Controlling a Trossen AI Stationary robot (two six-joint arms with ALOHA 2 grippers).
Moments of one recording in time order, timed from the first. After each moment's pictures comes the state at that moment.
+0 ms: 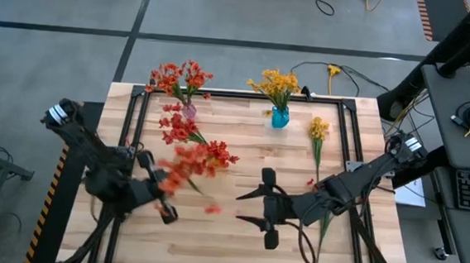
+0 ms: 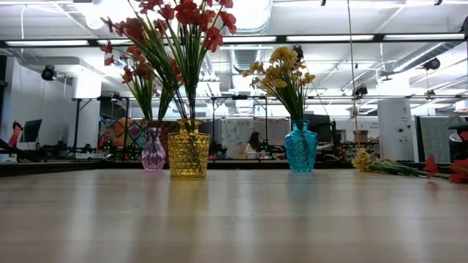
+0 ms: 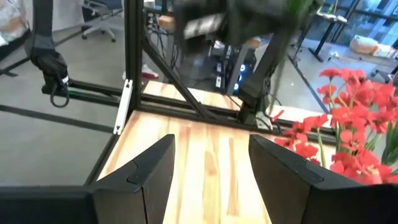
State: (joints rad) left arm -0.82 1.28 0.84 1.08 -1.24 0.84; right arm 0.54 1.57 1.47 -0.19 0.47 -0.02
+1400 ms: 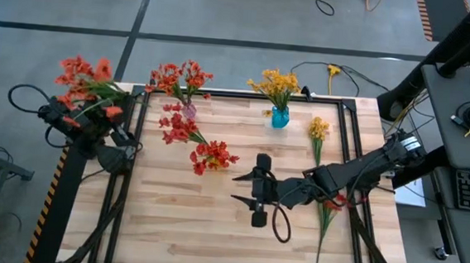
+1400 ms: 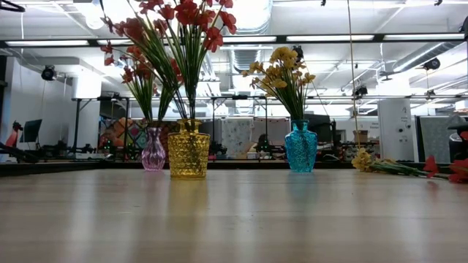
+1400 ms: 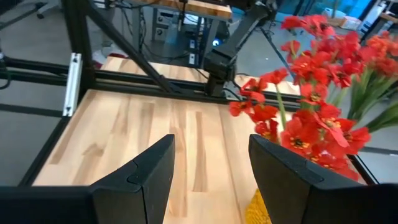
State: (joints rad) left arm -0.60 0.39 0.44 1.05 -0.92 1.17; right arm 0.41 1.58 1.38 -0.17 0.47 0.00
